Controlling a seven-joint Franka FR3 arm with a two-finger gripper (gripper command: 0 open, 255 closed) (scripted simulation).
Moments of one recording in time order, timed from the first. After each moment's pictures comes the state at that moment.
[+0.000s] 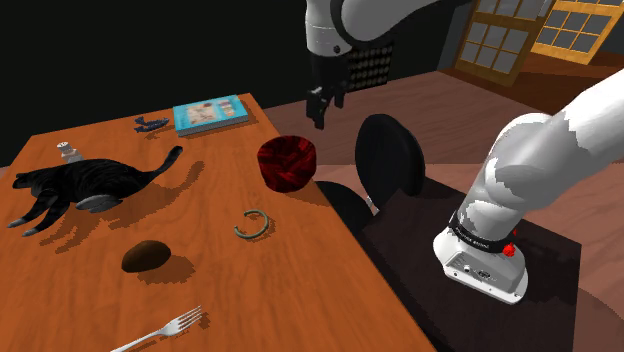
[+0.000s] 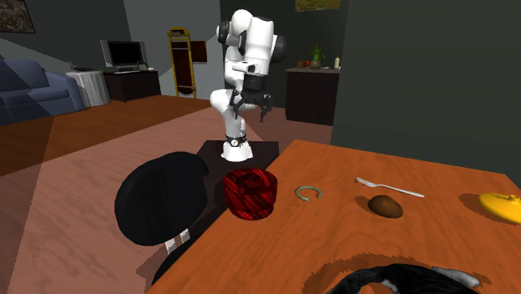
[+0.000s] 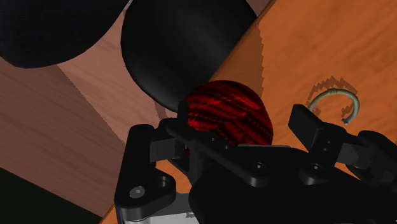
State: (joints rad) arm 0.06 -0.54 0.28 -2.43 -0.02 1.96 0.17
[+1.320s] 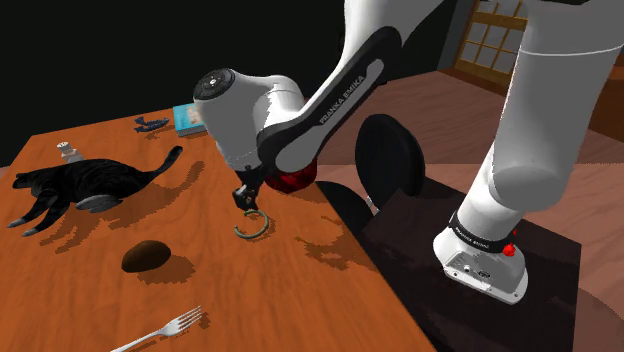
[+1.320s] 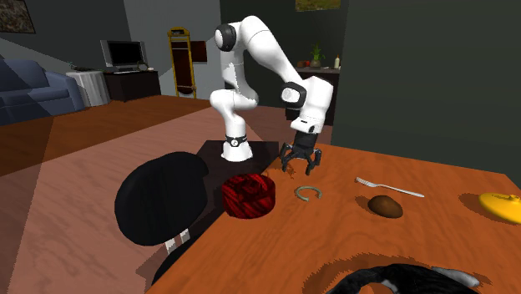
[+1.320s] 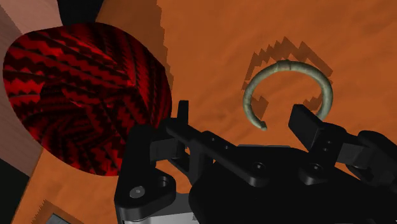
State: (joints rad) arm 0.11 0.20 0.57 -2.17 -0.47 2.24 0.76
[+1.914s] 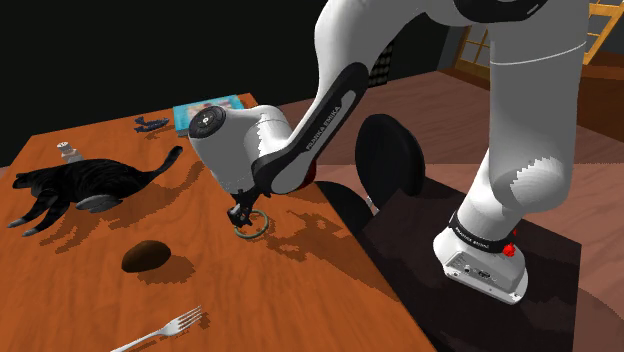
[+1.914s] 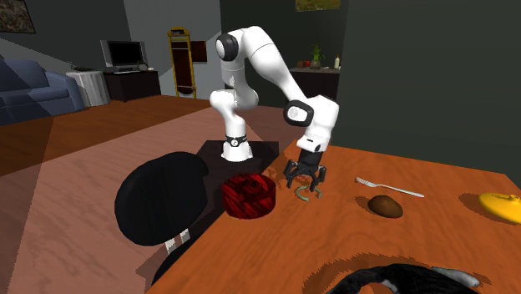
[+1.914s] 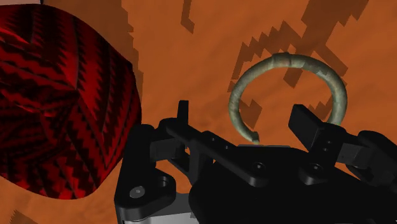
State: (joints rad) arm 0.17 0.39 0.52 -2.08 -0.62 2.28 0.88
